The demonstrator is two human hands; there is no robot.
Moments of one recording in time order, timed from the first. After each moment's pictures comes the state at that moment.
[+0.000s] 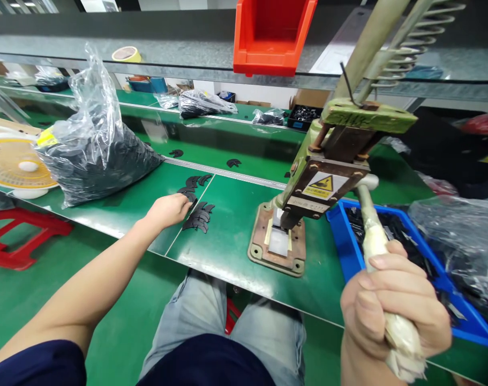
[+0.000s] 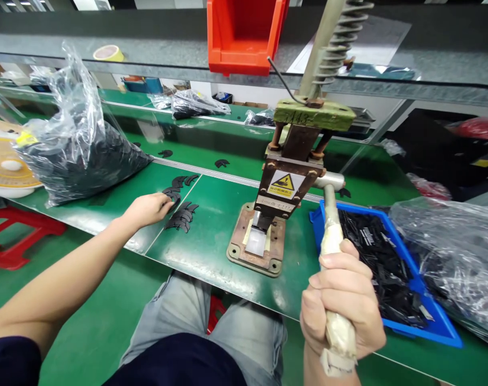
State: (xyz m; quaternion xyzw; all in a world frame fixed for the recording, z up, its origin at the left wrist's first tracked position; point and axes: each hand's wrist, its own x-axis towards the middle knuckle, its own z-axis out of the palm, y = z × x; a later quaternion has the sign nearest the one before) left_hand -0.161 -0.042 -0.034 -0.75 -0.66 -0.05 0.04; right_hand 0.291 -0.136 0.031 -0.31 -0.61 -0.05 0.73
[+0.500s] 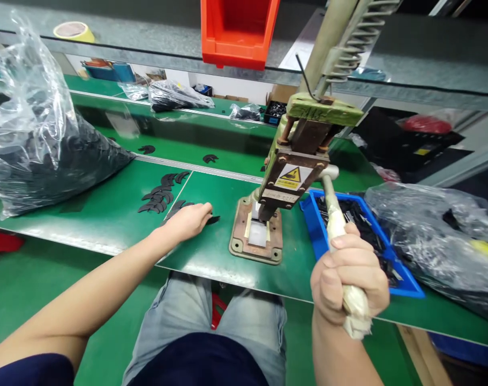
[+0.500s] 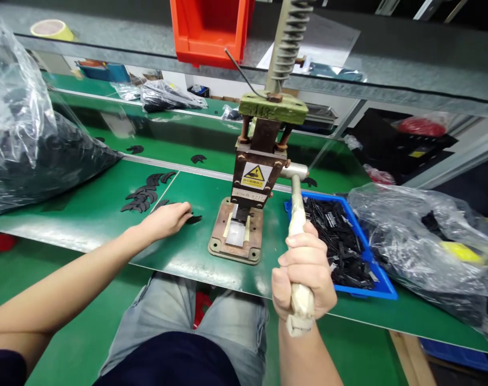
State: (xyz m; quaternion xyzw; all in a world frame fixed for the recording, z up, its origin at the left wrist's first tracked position) left_hand -0.047 -0.042 -0.048 -0.84 -0.53 -0.12 -0.07; right_hand 0.290 -0.144 0.034 -0.31 -0.64 -0.04 0.70
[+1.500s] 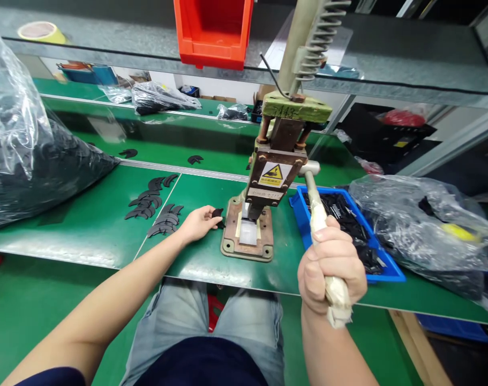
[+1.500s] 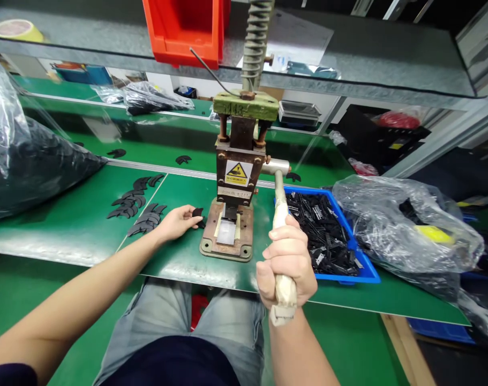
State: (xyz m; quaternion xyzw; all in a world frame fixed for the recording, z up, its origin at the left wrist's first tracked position) left_hand 0.006 -0.023 -0.093 -0.63 -0.52 -0.34 -0.46; right_hand 0.290 -0.144 0.029 -0.28 -0.63 -0.03 0.72
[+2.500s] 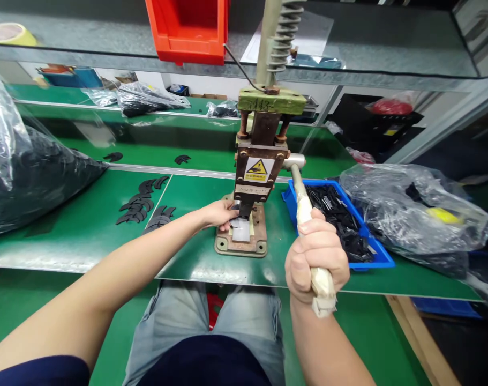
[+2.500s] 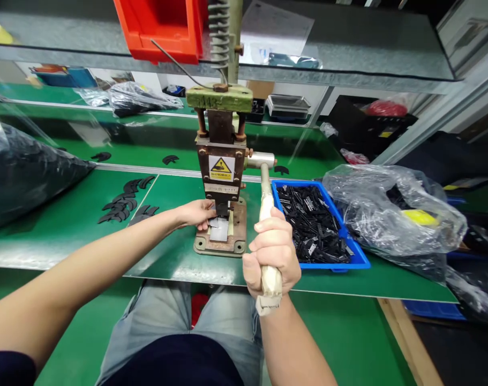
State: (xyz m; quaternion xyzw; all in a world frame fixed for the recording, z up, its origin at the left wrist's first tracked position) left_hand 0.088 0.003 -0.032 -0.62 -0.50 -0.14 -0.59; right_hand 0.288 -0.145 0.026 -0.29 -0.62 -0.02 0.73
